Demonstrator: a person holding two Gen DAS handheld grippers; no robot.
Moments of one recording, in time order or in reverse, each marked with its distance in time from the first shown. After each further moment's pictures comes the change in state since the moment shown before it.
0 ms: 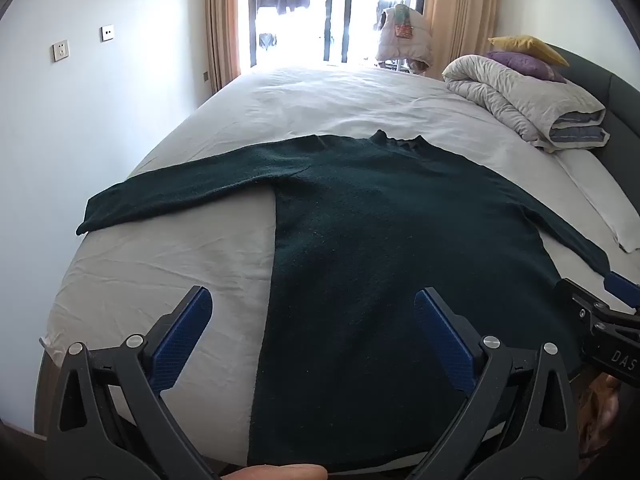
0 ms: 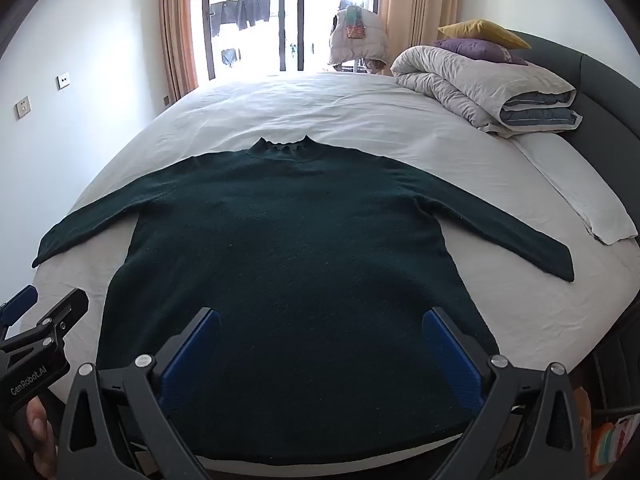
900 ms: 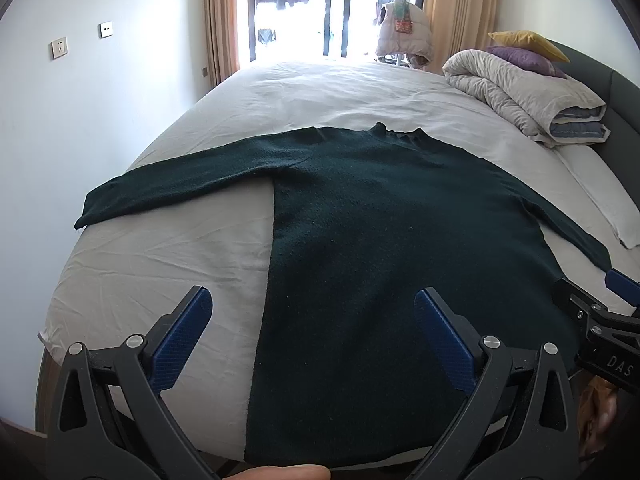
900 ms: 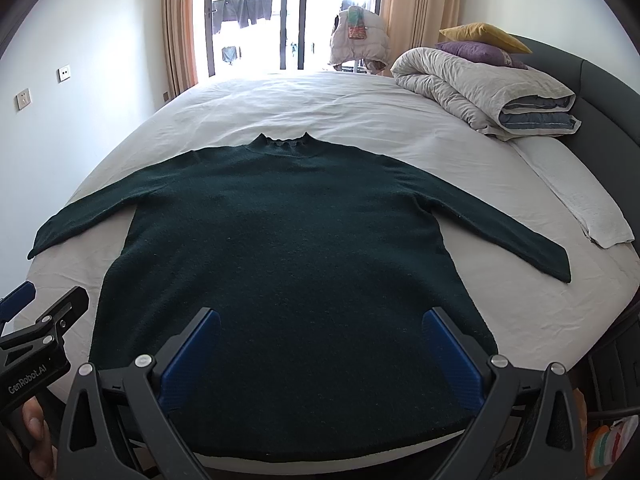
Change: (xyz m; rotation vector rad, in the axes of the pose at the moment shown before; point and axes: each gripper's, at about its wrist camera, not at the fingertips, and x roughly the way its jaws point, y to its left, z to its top) left arm 0.009 0.002 -0.014 0.008 0.002 0.007; right arm -0.001 0.008 -0.004 -0.016 -0.004 -0.020
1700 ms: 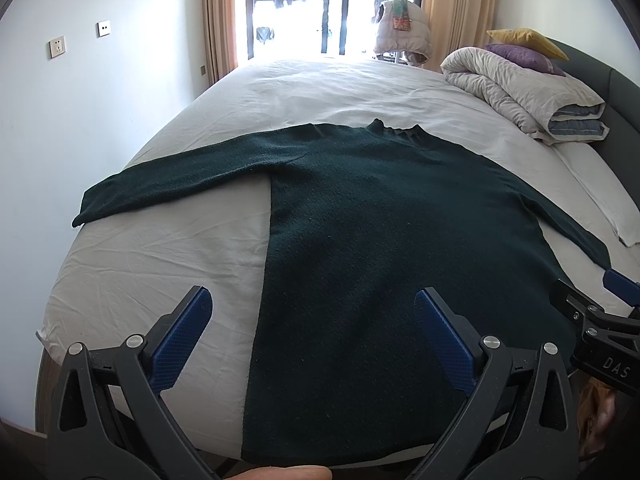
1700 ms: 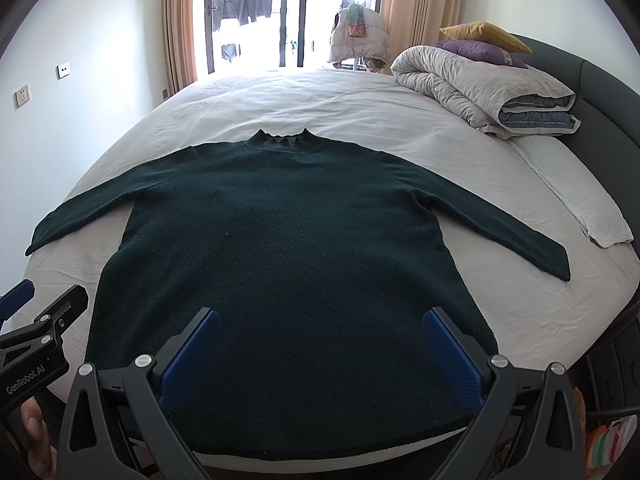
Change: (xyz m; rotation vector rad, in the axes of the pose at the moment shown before) left arm 0.001 -0.006 -0.004 0.002 0.008 0.001; right arm 0.004 -0.004 -0.009 -0.002 0.006 0.000
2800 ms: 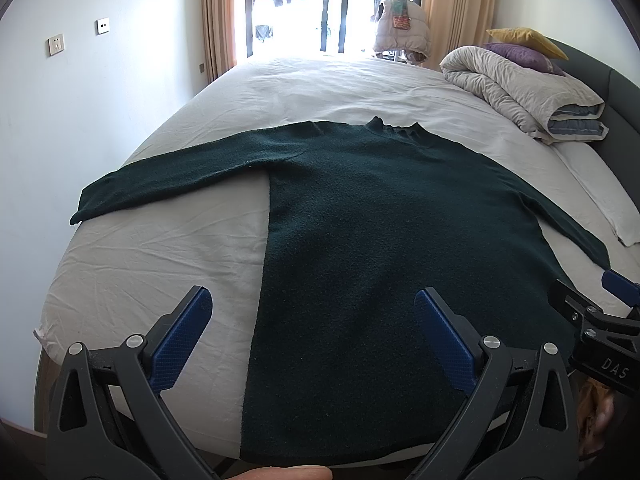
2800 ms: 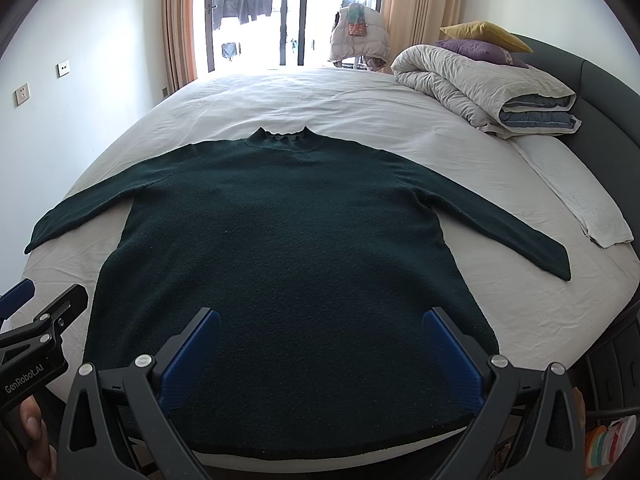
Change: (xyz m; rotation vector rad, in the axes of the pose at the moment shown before) left arm 0.001 -0.002 -0.001 -0.002 0.006 -0.001; right arm 0.001 -0.001 -0.003 -0.004 0.006 -0.002
